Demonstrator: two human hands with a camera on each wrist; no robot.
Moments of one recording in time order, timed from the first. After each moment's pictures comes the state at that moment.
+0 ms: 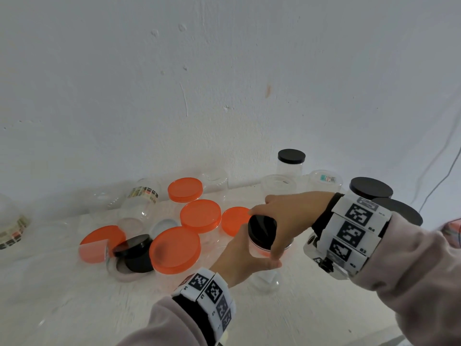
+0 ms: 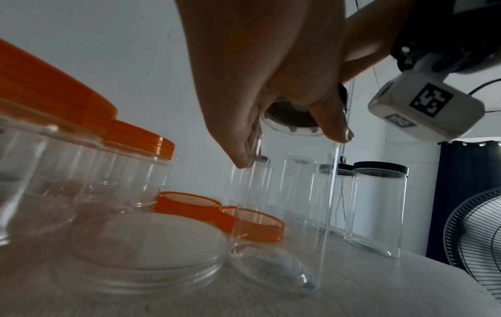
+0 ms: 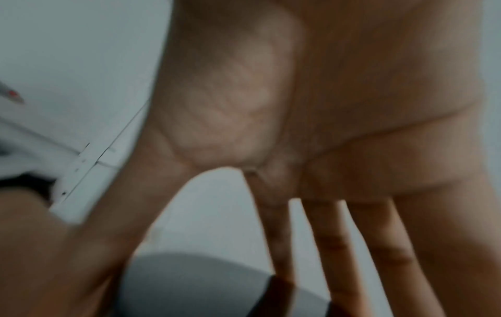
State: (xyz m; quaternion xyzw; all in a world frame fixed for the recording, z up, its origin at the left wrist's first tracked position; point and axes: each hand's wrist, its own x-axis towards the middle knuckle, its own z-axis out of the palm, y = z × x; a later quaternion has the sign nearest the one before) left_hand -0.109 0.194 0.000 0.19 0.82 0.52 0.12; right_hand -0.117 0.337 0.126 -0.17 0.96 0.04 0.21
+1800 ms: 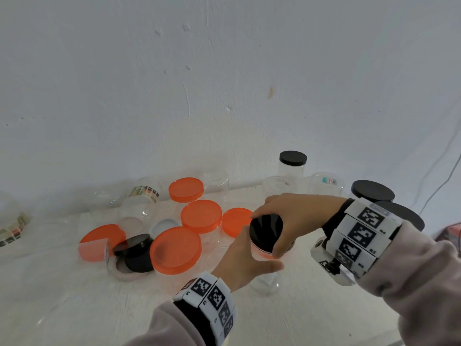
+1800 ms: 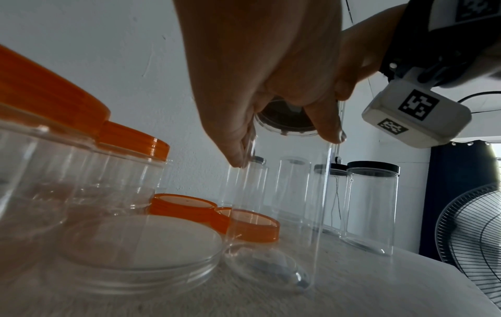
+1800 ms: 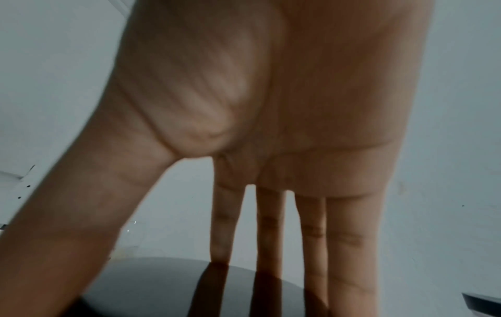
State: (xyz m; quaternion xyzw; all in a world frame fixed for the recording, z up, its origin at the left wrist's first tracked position) left_hand -0.104 0.197 0.002 0.19 0.82 0.53 0.11; right_hand -0.123 0.354 0.121 -0.21 0.96 -0.05 0.19
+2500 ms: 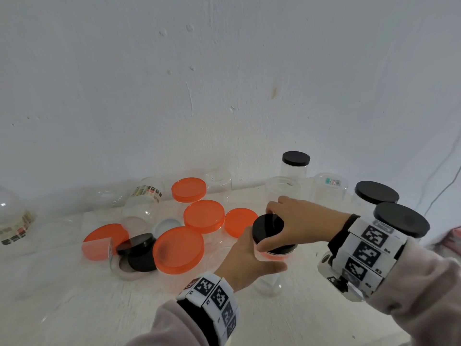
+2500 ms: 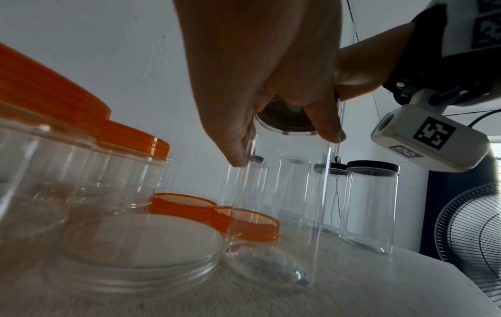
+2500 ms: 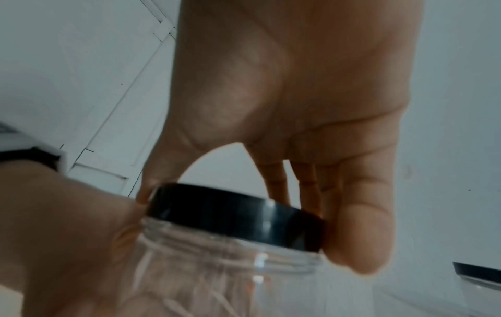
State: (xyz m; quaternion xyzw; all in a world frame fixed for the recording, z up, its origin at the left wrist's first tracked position) left_hand -0.104 0.197 0.000 0.18 0.79 0.57 0.13; right_hand -0.118 0.355 0.097 -0.15 0.98 -0.07 0.11
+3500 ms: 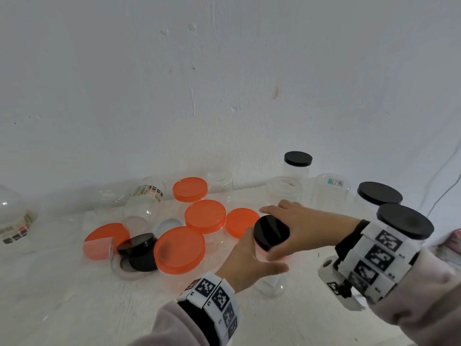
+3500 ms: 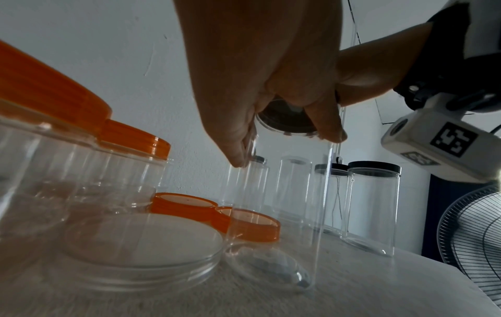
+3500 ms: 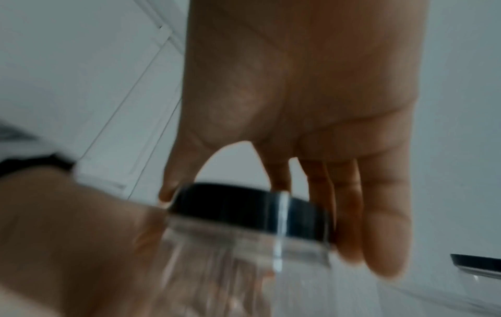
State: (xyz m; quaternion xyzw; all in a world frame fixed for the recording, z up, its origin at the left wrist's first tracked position) left_hand -0.105 0.196 -0.003 0.19 0.78 0.58 0.12; right_hand -0.113 0.359 0.093 -0.16 0.97 -0.11 0.15
